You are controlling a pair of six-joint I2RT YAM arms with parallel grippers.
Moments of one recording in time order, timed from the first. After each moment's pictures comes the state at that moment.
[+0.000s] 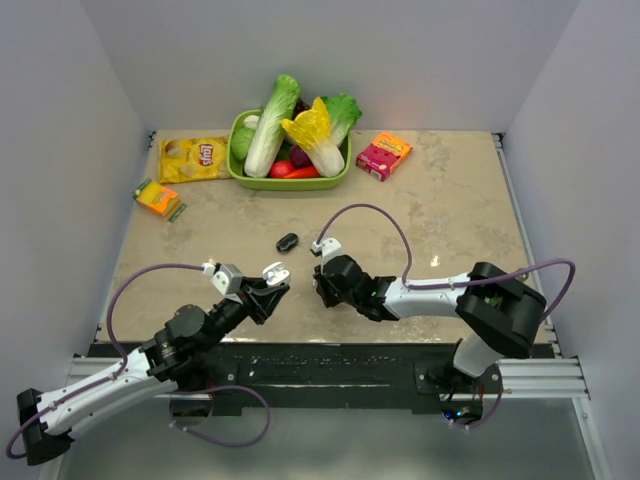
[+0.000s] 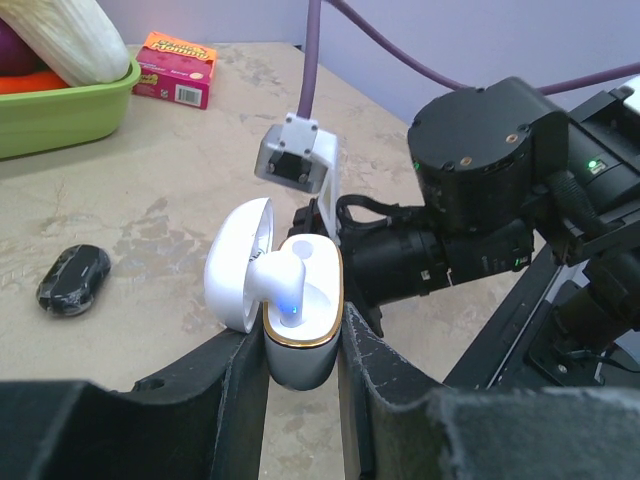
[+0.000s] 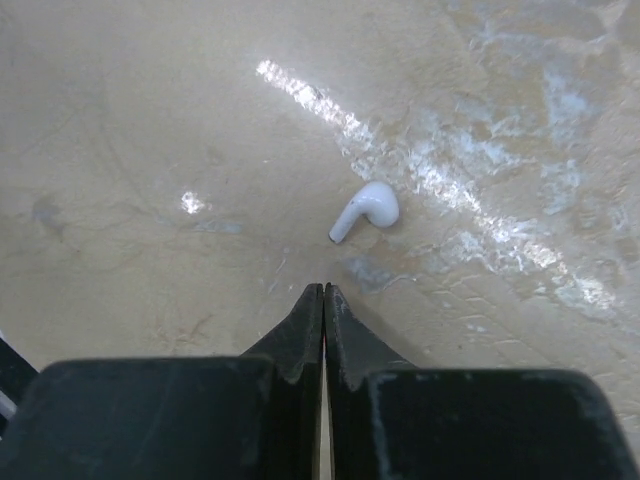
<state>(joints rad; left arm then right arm) -1.02 0.24 0.15 0.18 -0.24 -0.30 1.02 1.57 0.69 0.20 0.22 0.41</state>
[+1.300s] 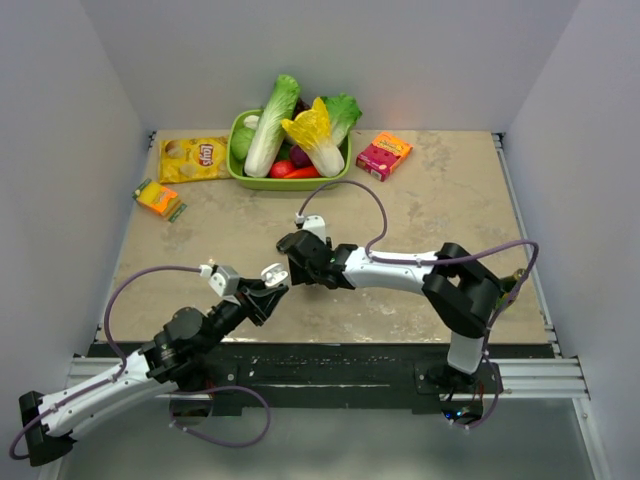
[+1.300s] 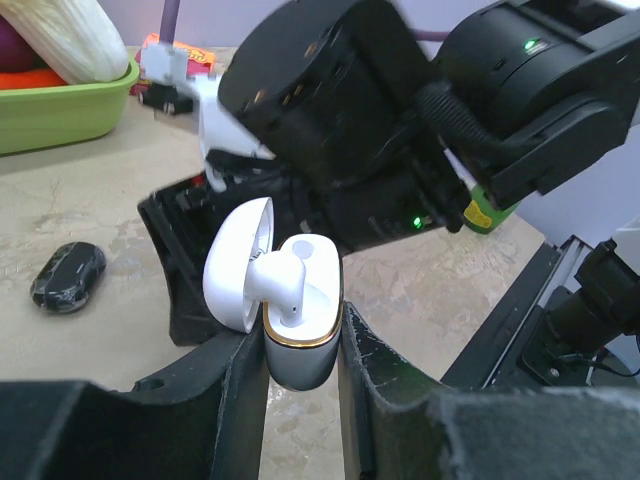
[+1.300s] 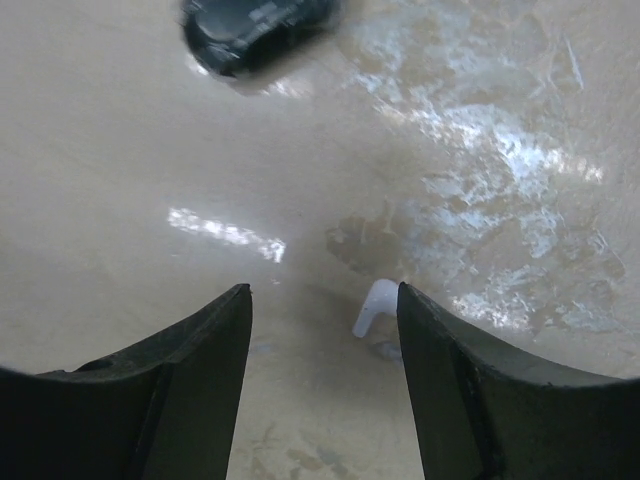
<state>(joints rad) -1.02 0.20 0.12 0.18 -0.24 -0.32 1.03 1.81 1.18 -0.28 0.39 0.69</state>
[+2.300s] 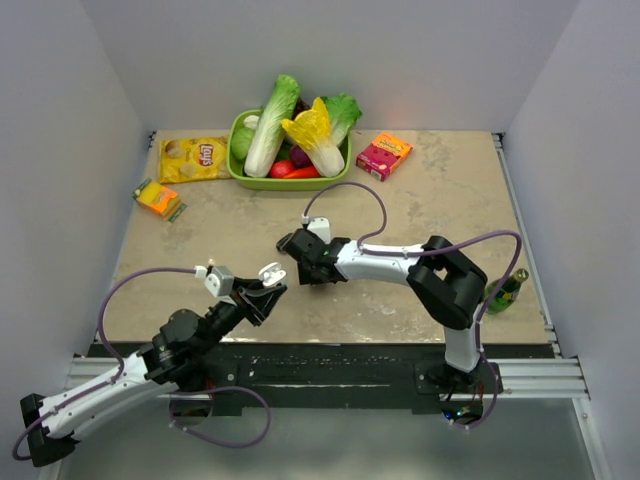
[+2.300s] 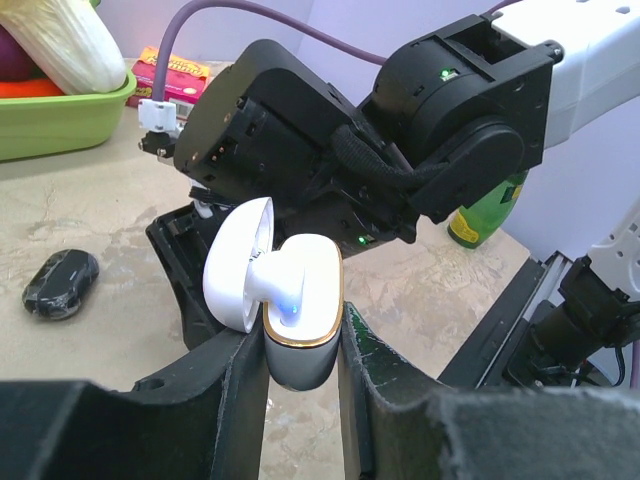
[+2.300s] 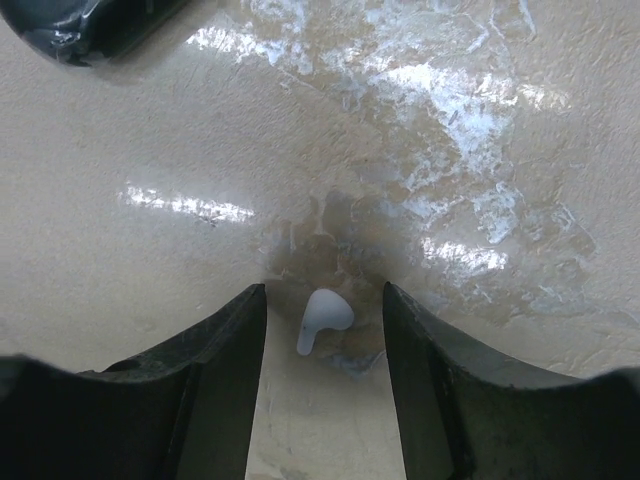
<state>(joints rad) -1.02 0.15 0.12 0.18 -0.24 -0.34 0.99 1.93 1.26 -0.45 0.40 0.78</state>
